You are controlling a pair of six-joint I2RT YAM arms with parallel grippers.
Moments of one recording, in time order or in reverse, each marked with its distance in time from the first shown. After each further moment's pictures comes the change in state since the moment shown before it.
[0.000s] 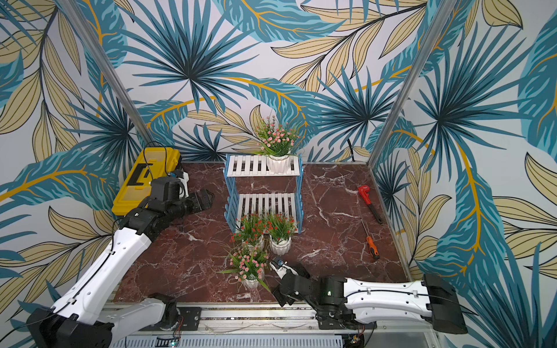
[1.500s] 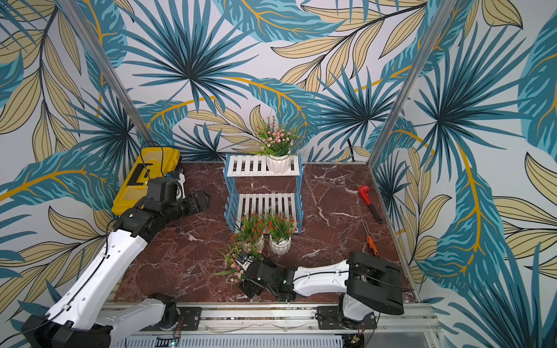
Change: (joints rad) left arm -0.002 -0.027 0.037 -0.097 -0.034 -0.016; right arm -0.089 0.596 0.198 0.464 -0.144 -0.199
